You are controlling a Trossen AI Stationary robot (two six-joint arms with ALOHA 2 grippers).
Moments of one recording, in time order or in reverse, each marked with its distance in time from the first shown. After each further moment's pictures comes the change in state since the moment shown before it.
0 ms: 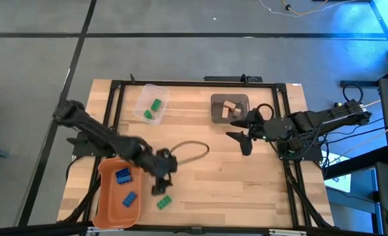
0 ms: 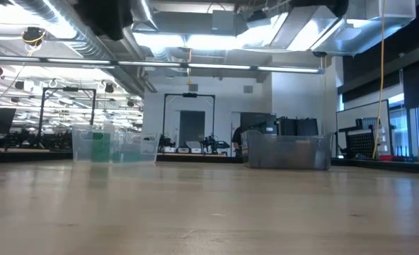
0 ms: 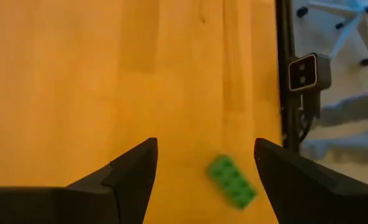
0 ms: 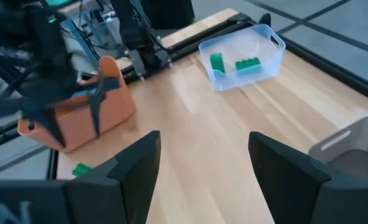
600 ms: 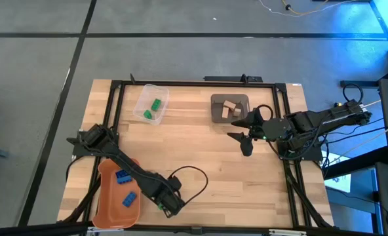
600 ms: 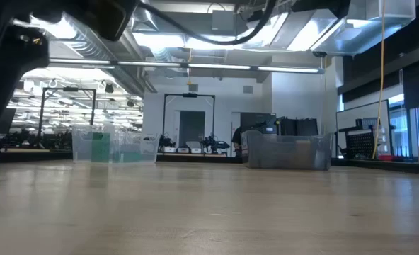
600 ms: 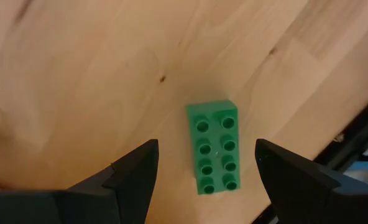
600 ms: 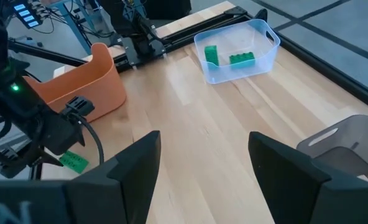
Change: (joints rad) left arm -0.160 0.486 0.320 -0.310 0.052 -0.710; right arm 0.000 0.000 0.000 -0.046 0.000 -0.038
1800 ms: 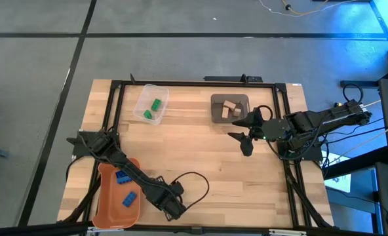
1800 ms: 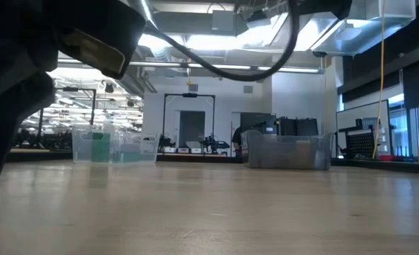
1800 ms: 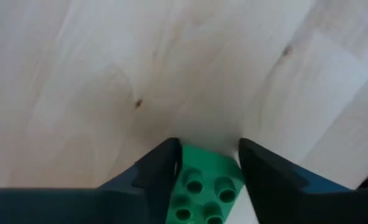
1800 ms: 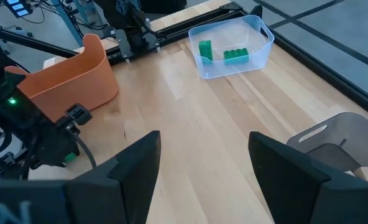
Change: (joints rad) left arm -0.025 0.130 0.002 0.033 -0.020 0.060; right arm -0.002 0.000 0.000 -0.033 0.010 -0.017
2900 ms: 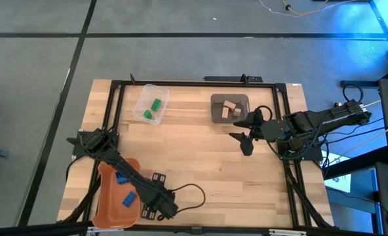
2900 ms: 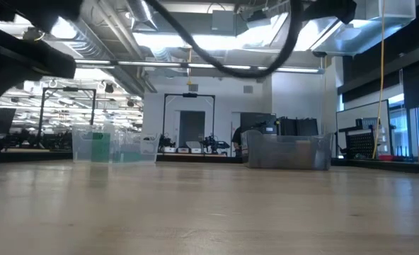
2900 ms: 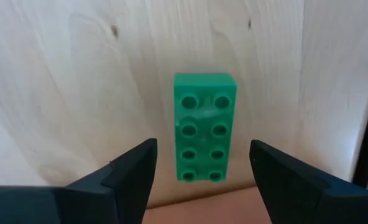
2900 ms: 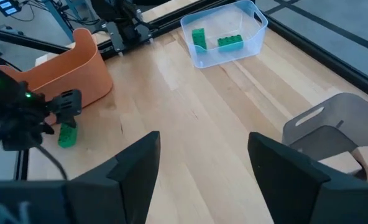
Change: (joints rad) left arm -0.029 -0.081 -0.003 -0.186 0.080 0.719; right arm 0.000 0.000 0.000 -0.052 -0.002 0.073
